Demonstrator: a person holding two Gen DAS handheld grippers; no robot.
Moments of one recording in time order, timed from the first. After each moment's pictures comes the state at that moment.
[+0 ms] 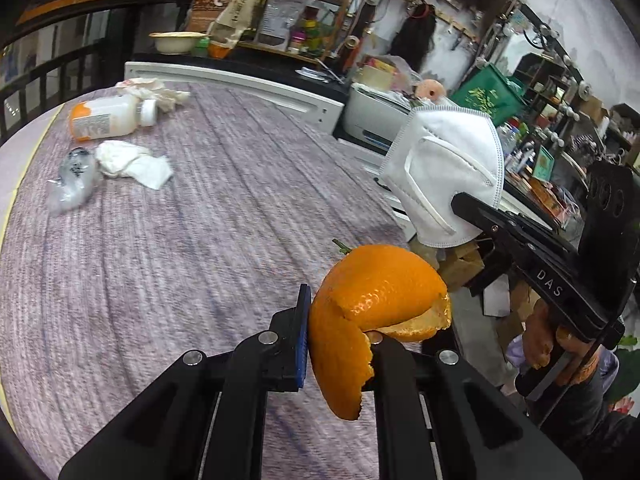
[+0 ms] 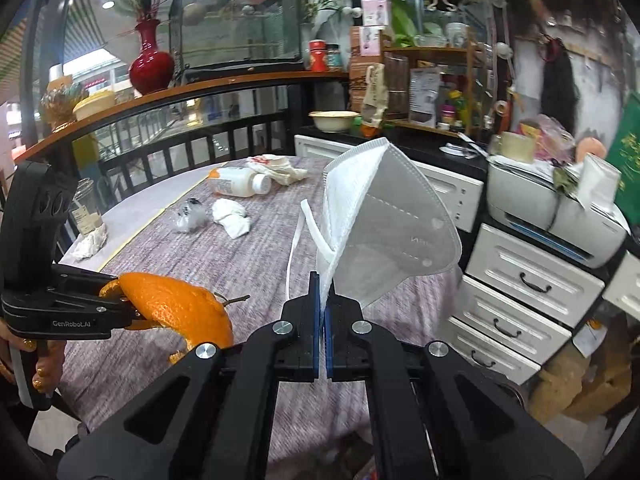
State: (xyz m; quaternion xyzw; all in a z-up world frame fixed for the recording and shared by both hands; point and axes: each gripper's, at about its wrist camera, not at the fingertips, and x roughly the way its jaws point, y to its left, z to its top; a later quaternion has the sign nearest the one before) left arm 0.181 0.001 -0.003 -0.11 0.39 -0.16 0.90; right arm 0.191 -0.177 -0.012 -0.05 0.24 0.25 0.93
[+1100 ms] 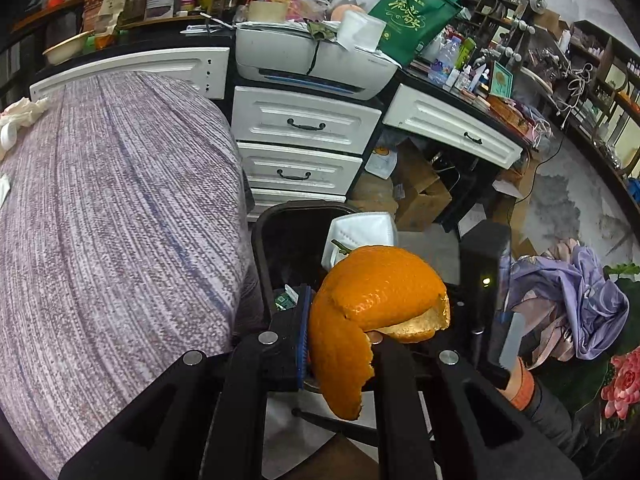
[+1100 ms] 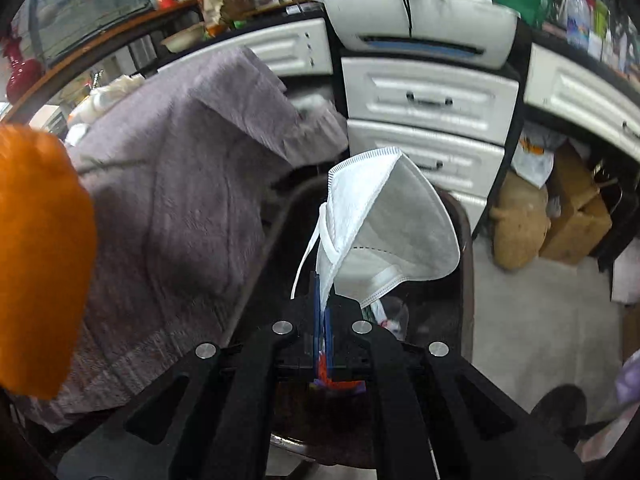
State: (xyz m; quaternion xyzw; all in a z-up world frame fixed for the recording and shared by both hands) left arm 0.208 -0.175 -0.047 -0.02 0.44 -0.25 0.86; right arm 0.196 -0.327 -0.192 0.04 0.41 0.08 0.91
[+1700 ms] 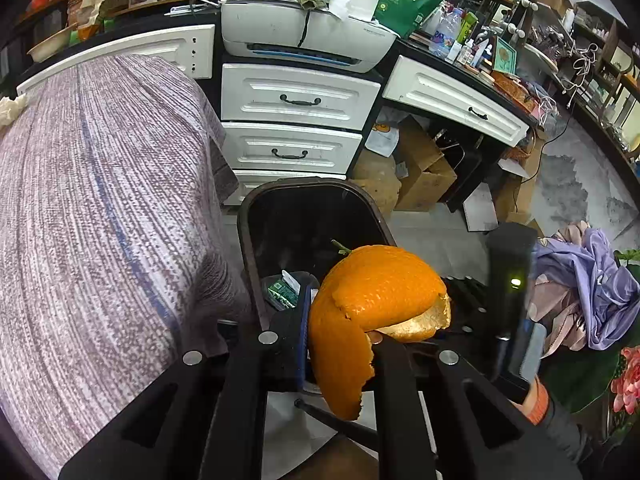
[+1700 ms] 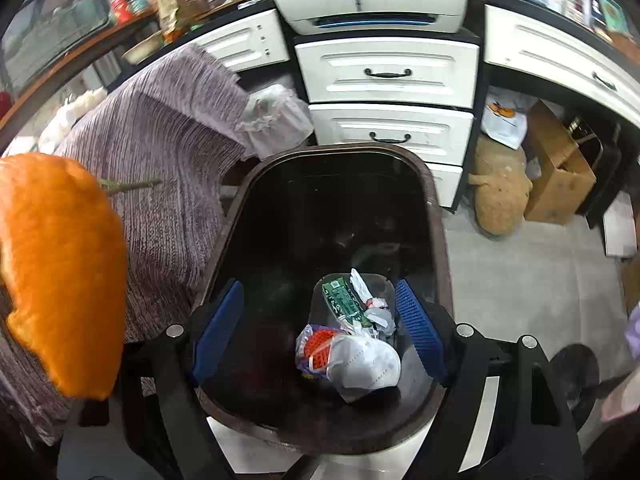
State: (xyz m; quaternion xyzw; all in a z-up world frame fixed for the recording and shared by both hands) left arm 0.220 -0.197 -0.074 0.00 0.47 -0.26 0.85; right arm 0.182 -0.351 -0.210 0.09 0.42 0.03 0.90
